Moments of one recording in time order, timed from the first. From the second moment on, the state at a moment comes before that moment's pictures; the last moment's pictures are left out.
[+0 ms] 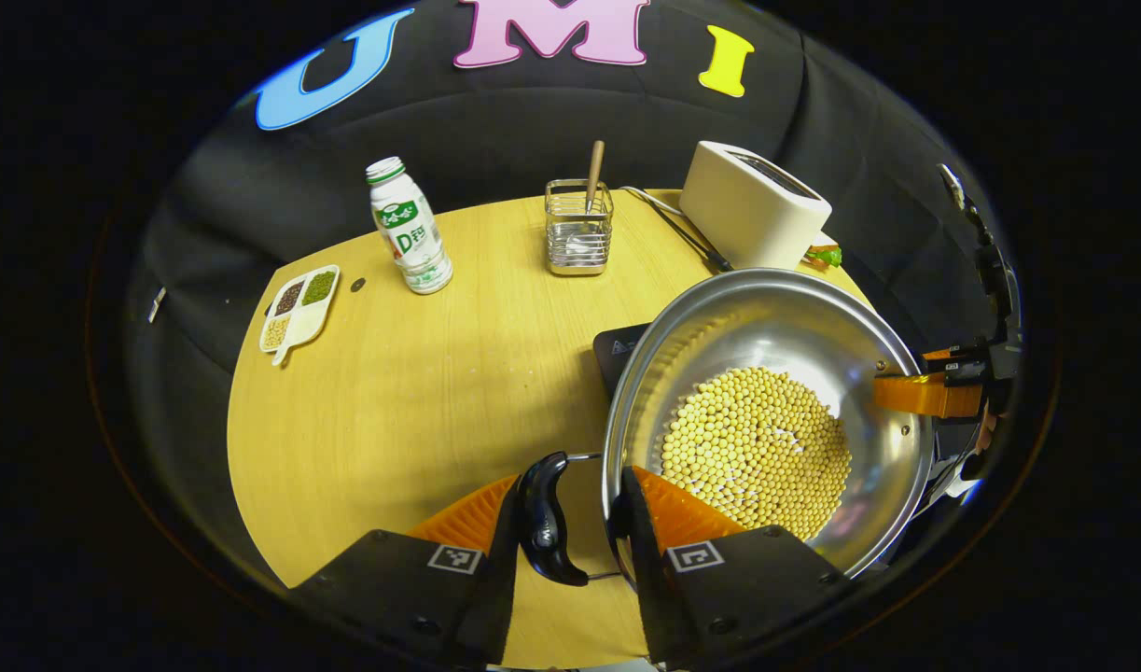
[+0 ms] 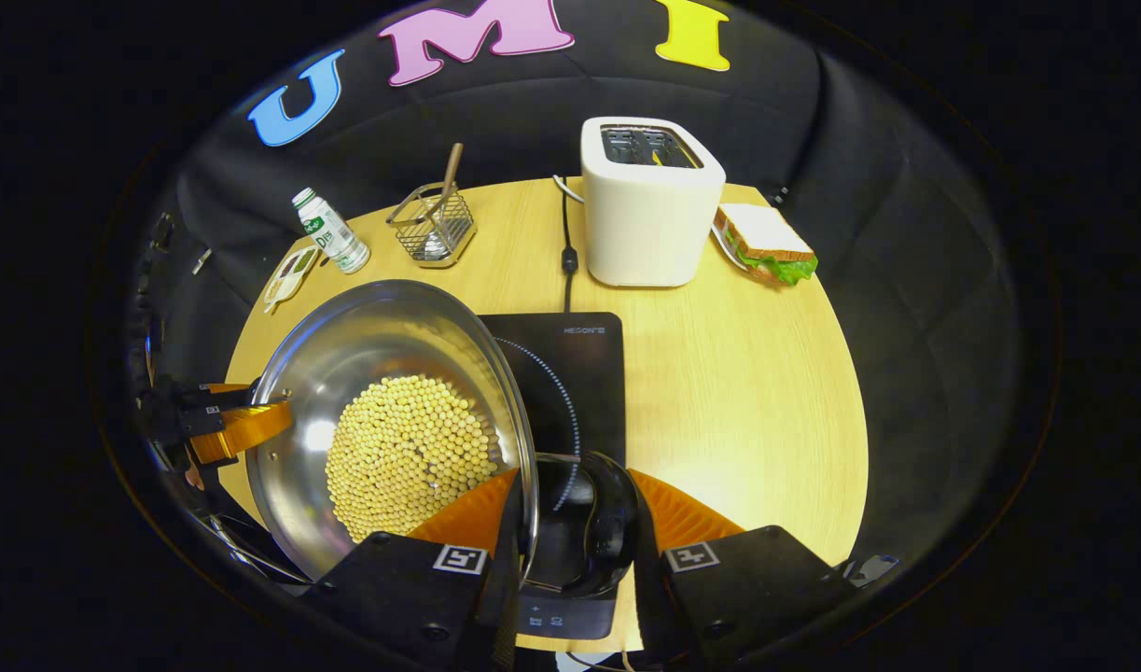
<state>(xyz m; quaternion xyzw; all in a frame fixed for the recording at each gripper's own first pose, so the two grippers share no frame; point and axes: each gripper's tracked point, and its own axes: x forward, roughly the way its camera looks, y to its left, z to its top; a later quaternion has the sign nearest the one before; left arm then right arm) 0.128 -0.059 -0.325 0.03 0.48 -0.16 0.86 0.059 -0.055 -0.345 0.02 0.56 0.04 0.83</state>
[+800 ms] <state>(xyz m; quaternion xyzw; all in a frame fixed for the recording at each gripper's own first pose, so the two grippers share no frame) 0.143 -0.083 -0.328 0.03 0.48 -0.14 0.87 0.078 -0.072 -0.362 0.03 0.56 0.06 0.83</state>
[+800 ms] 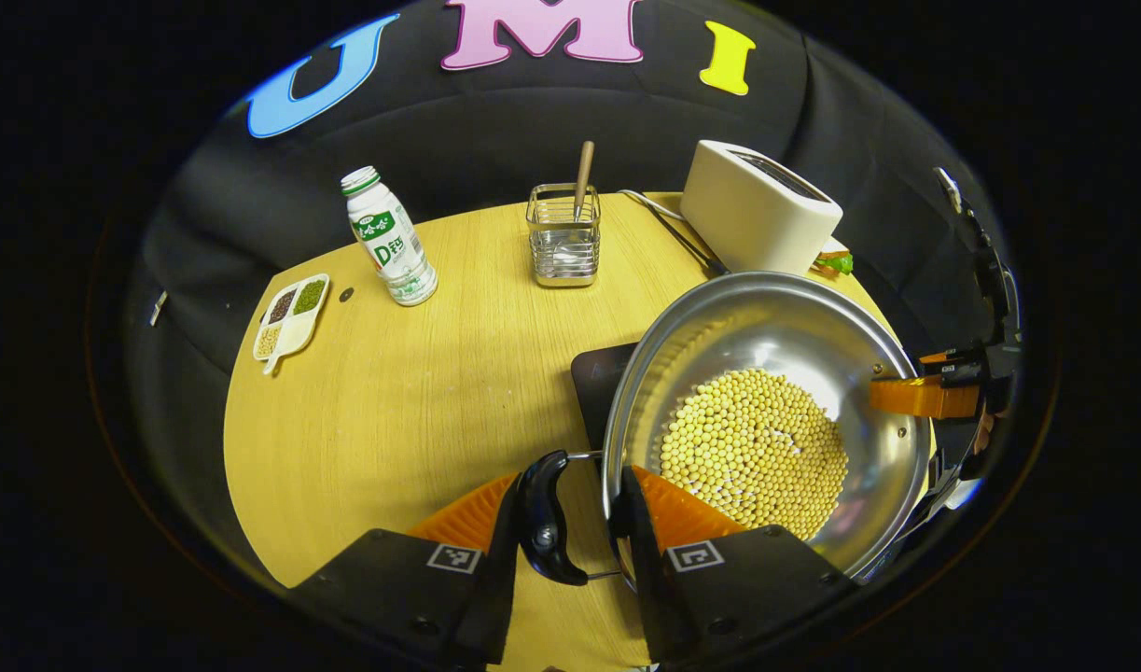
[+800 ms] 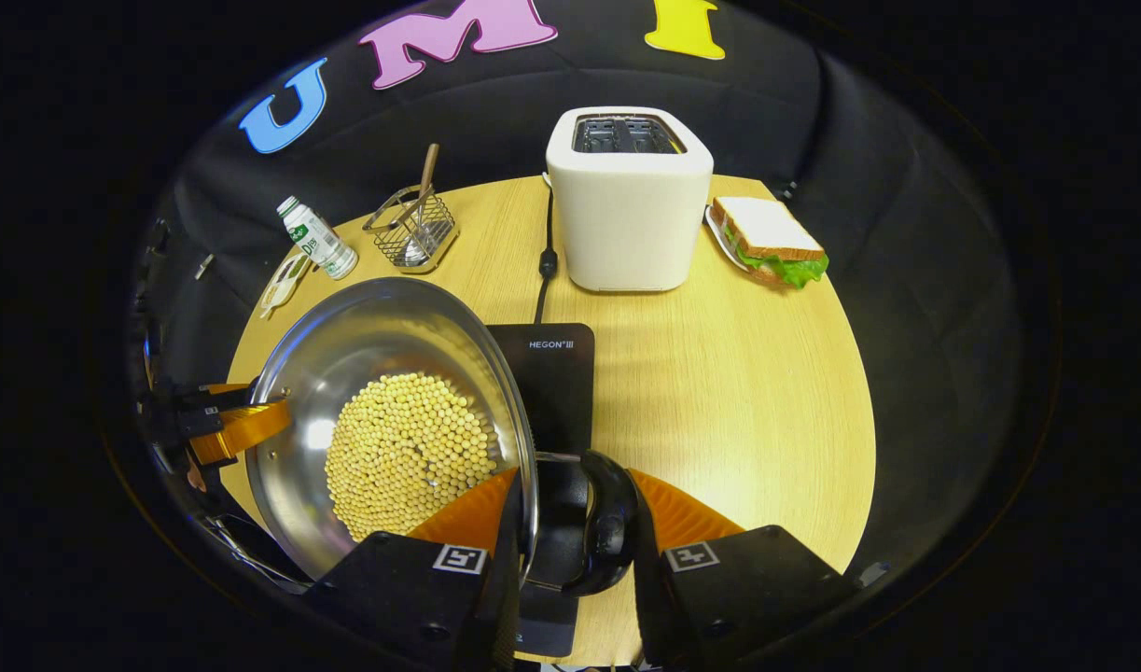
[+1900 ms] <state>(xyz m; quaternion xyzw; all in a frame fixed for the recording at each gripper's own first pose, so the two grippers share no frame) 0.135 -0.060 -0.263 0.03 0.38 -0.08 0.92 0.094 -0.074 -0.263 0.01 0.39 -0.05 0.92</state>
